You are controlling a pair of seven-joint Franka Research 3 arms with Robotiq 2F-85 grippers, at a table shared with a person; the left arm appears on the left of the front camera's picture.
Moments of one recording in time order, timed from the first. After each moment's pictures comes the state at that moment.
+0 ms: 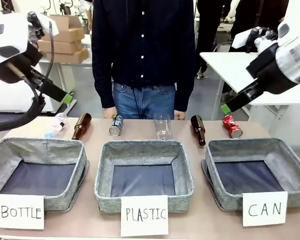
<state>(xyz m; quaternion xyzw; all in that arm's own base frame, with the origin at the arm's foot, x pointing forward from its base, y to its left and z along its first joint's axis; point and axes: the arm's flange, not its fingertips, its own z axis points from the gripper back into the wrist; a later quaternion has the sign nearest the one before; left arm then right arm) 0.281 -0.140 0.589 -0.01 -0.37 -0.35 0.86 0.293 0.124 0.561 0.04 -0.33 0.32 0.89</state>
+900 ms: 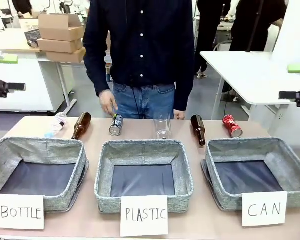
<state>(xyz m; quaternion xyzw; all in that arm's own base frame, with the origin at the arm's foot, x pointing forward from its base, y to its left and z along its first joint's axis) 0.349 0.052 0.521 -0.60 -0.26 -0.03 0.76 0.313 -0.081 0.521 0.60 -0.26 -0.02 0.76</state>
